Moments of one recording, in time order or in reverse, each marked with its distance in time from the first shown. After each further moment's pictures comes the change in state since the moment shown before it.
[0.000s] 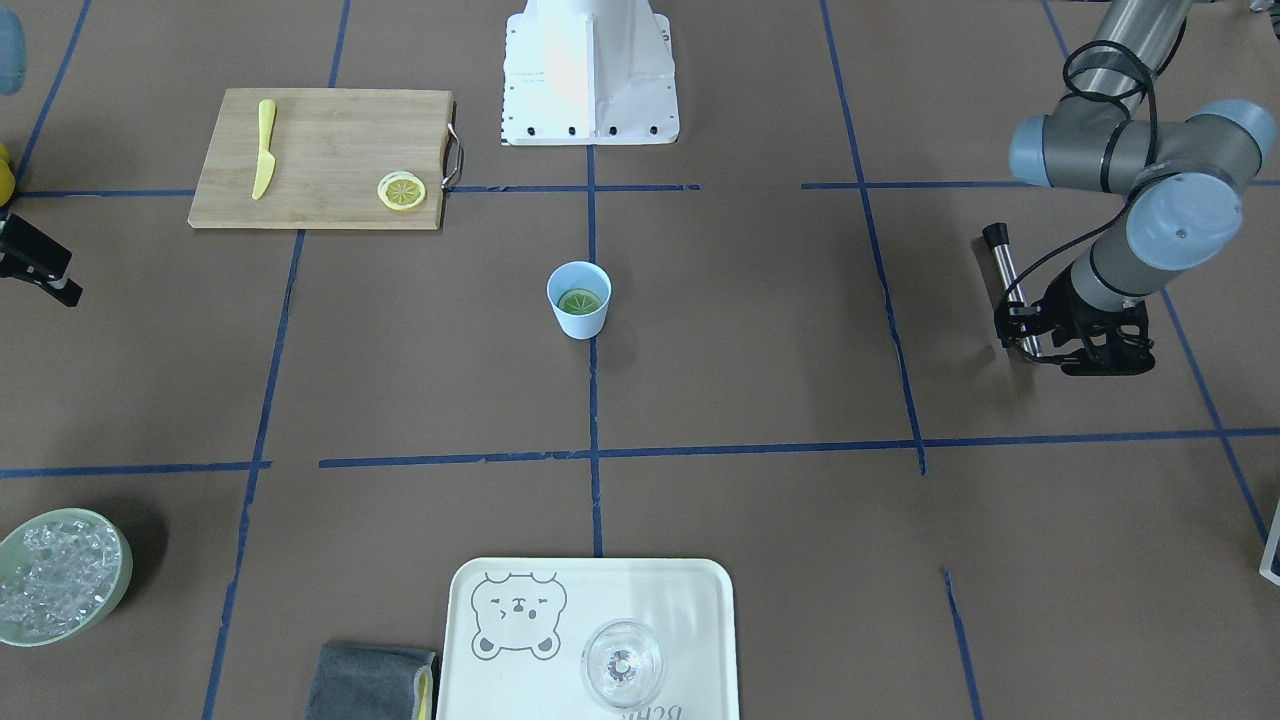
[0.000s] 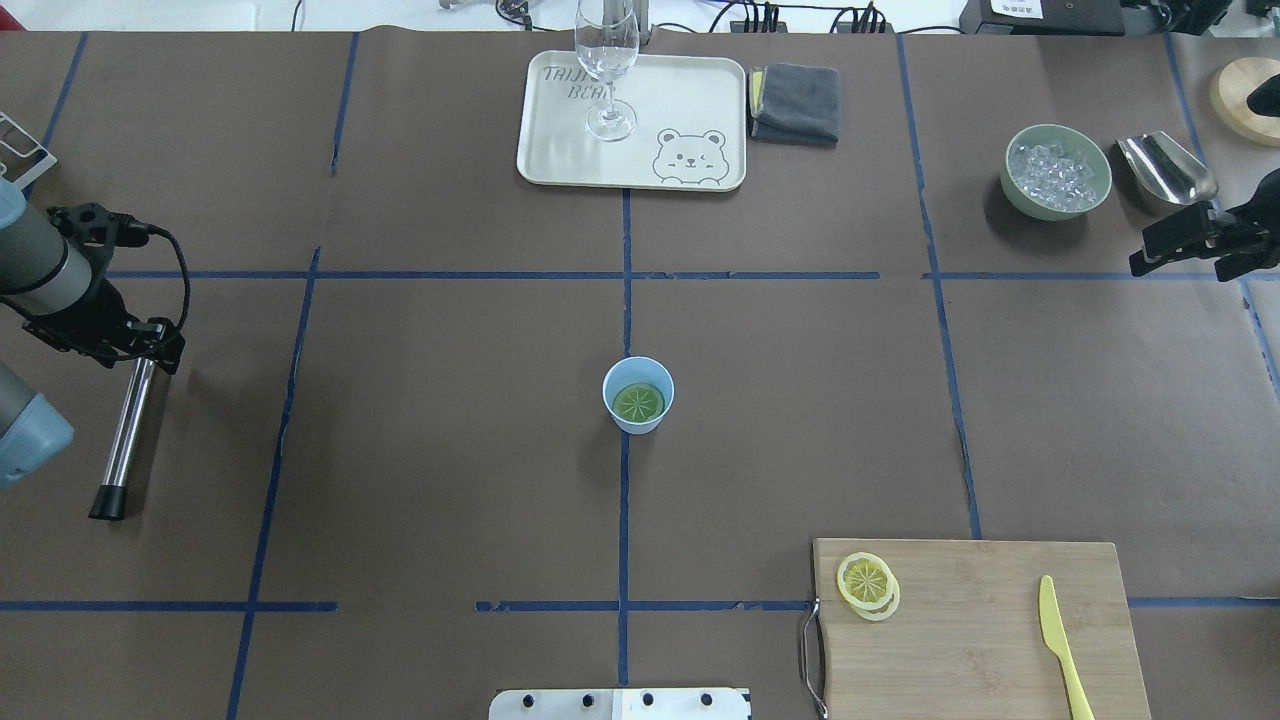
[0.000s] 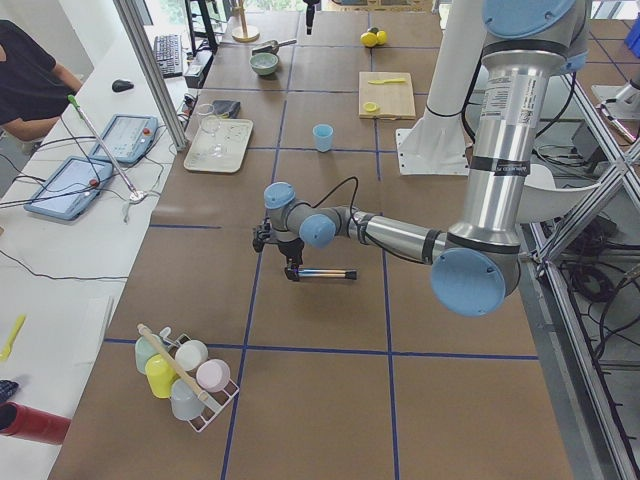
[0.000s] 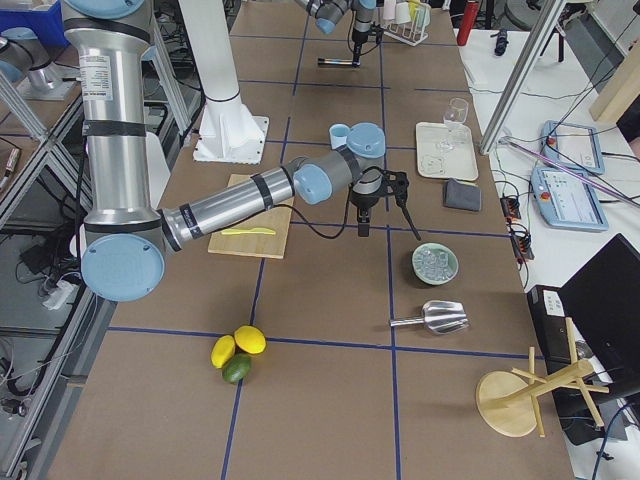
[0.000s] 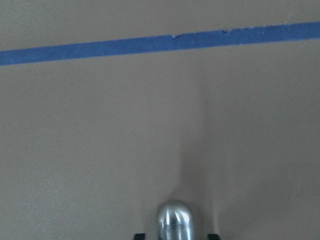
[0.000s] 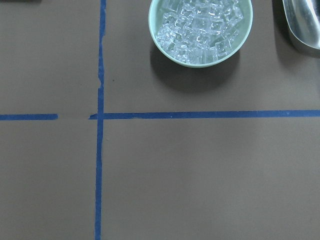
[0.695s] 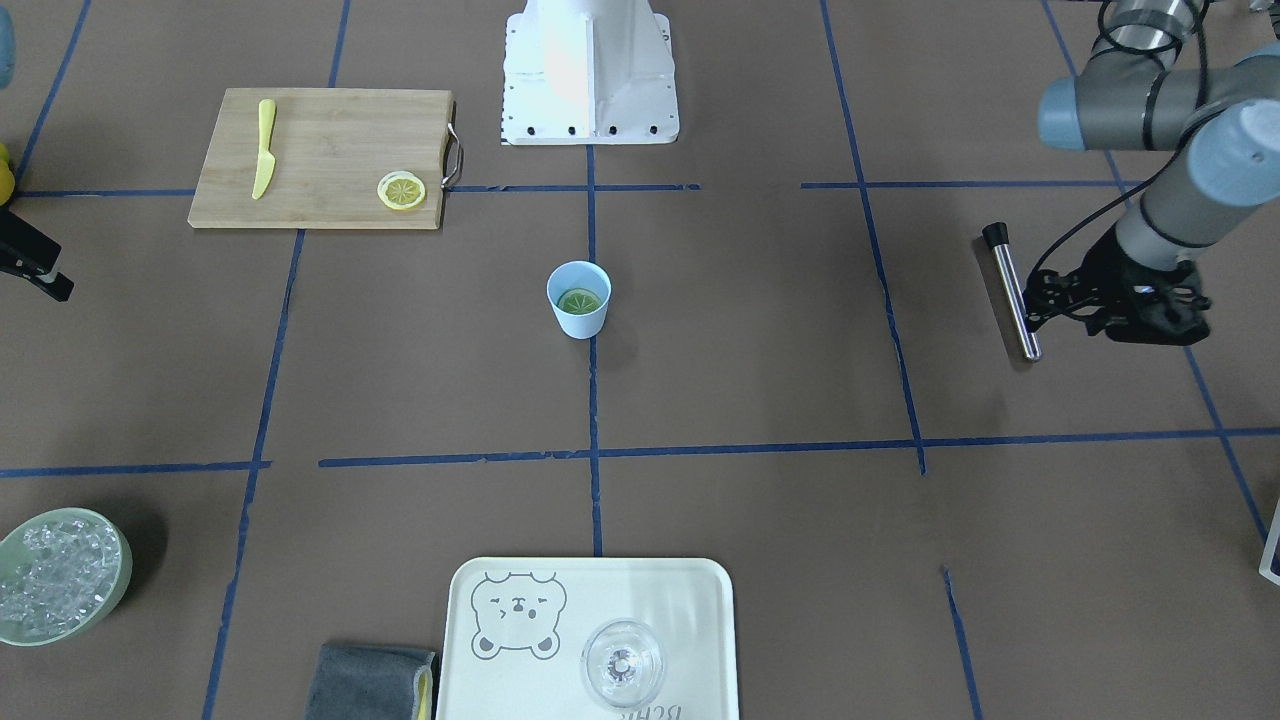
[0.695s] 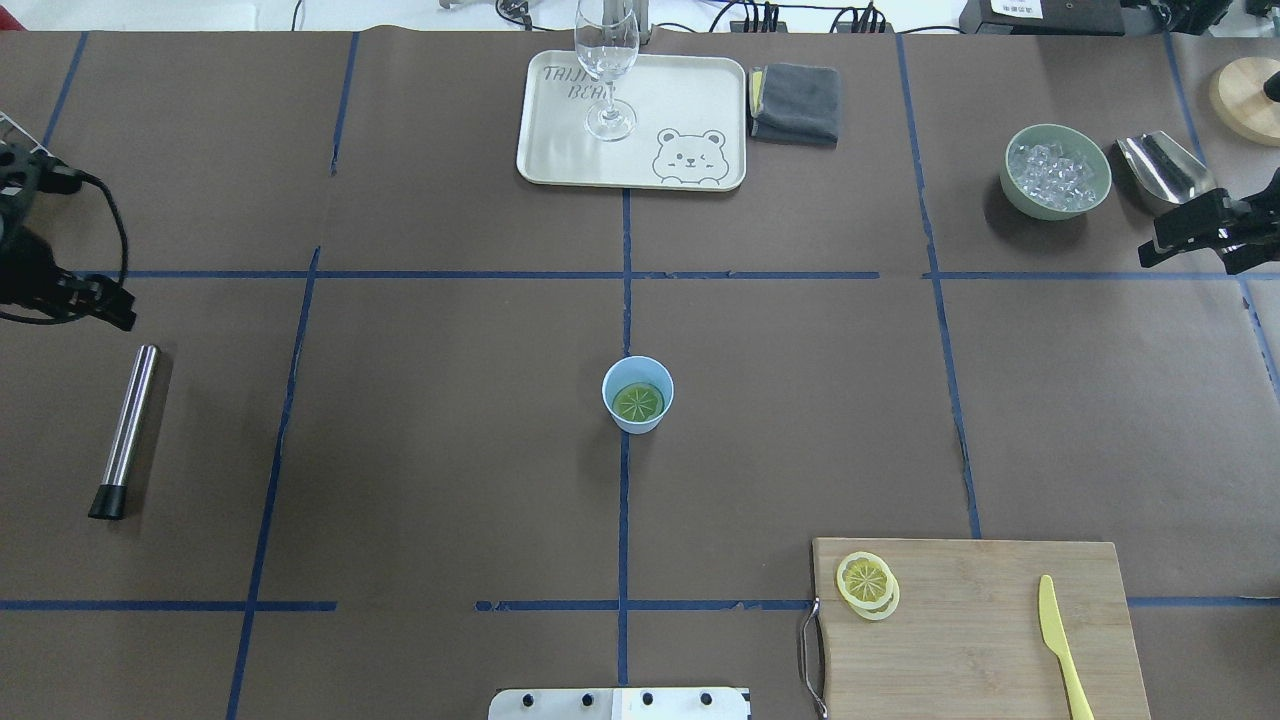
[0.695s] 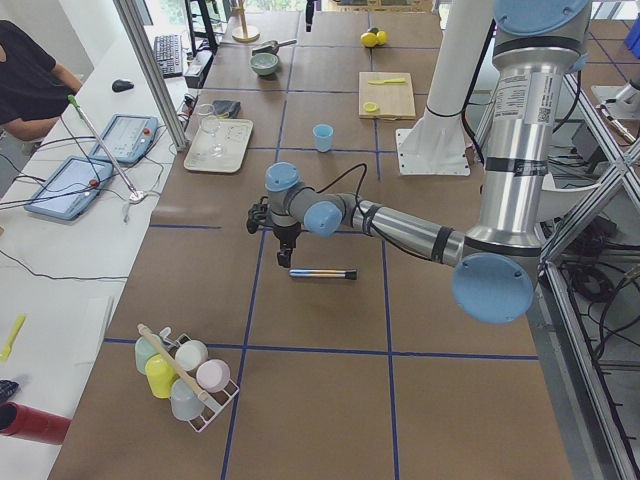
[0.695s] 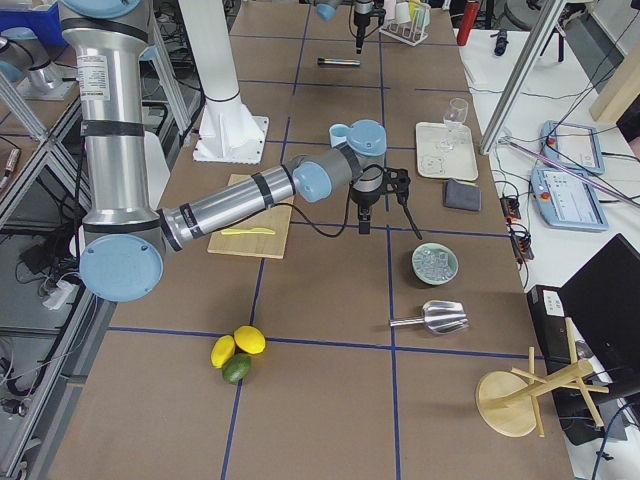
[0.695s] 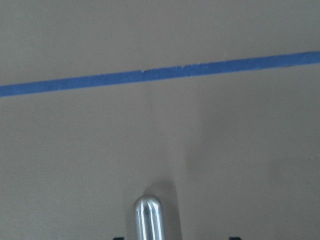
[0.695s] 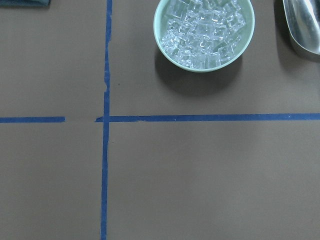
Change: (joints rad) left arm -0.163 0.089 -0.184 0.002 -0.045 0.171; right arm 0.037 0.003 0.009 -0.023 0.041 -0.020
